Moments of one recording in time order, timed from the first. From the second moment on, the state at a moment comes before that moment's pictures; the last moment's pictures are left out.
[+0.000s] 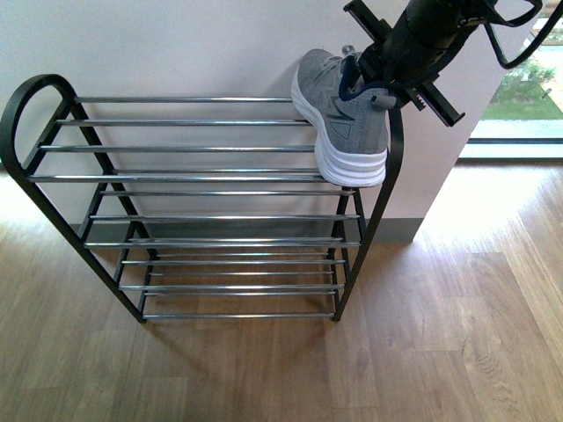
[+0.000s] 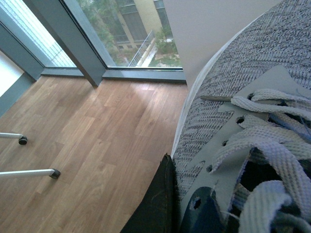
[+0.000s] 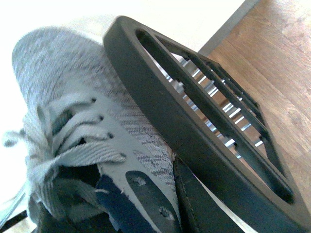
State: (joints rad) left arm -0.19 0.79 0.16 0.26 -0.64 0.07; right arm 0.12 2.34 1.72 -0.29 0.13 1.08
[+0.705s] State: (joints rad) left arm -0.19 0.79 0.16 0.26 -0.64 0.07; right arm 0.14 2.33 1.71 -0.23 0.15 1.06
